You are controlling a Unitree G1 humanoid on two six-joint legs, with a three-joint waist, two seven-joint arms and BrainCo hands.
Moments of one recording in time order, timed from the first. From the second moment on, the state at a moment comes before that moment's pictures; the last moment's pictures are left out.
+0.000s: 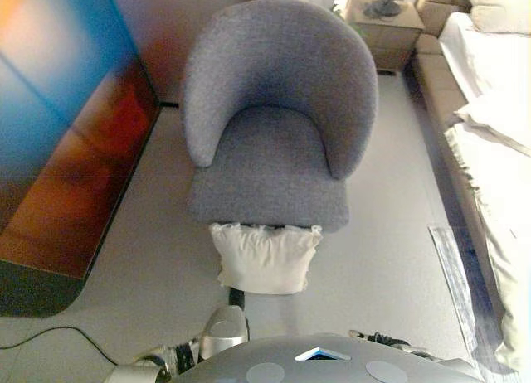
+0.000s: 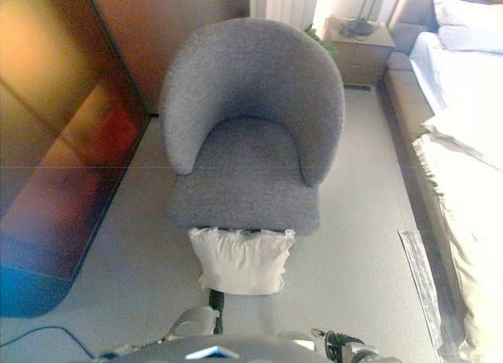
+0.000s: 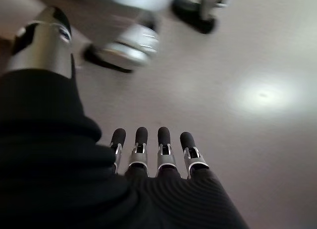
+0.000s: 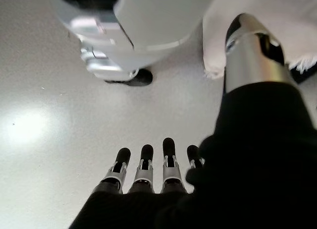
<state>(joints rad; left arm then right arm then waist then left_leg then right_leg) -0.05 0.26 -0.05 1.37 -0.44 0.34 0.08 -0.03 -0.19 0.11 1.38 0.26 0.17 -0.04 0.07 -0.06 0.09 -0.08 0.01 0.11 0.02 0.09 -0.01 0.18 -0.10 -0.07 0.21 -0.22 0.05</state>
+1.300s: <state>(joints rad) -0.21 0.23 -0.20 1.24 -0.58 -0.04 0.15 -0.26 -0.32 0.23 1.25 0.34 -0.01 -0.09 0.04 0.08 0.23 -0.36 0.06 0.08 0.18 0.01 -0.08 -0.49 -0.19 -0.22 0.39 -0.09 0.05</state>
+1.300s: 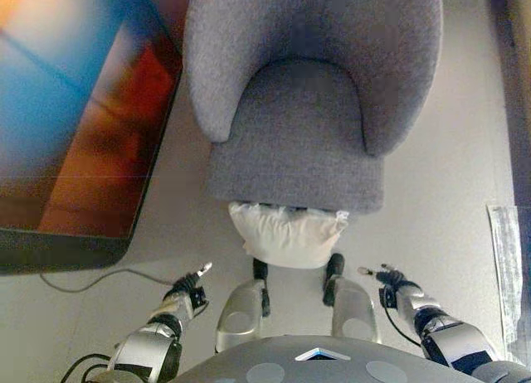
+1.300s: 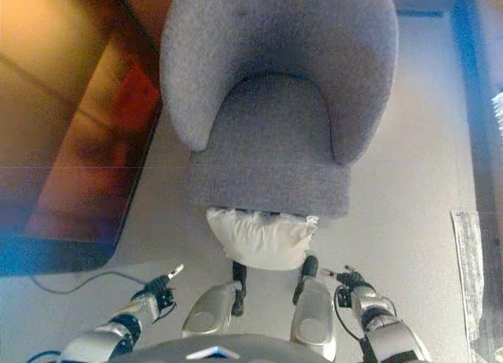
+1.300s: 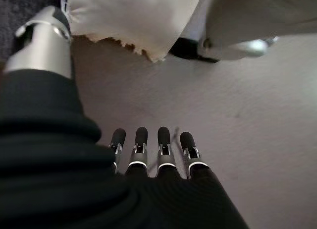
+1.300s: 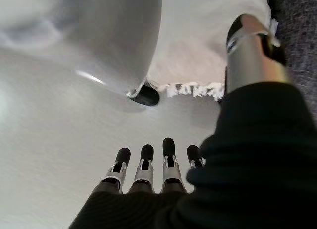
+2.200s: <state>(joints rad) -0.53 0.33 -0.28 0.92 -0.73 -0.22 0.34 -0.64 -0.39 0.27 0.94 0.43 -0.13 -0.32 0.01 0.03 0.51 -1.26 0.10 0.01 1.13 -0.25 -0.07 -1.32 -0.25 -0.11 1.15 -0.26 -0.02</state>
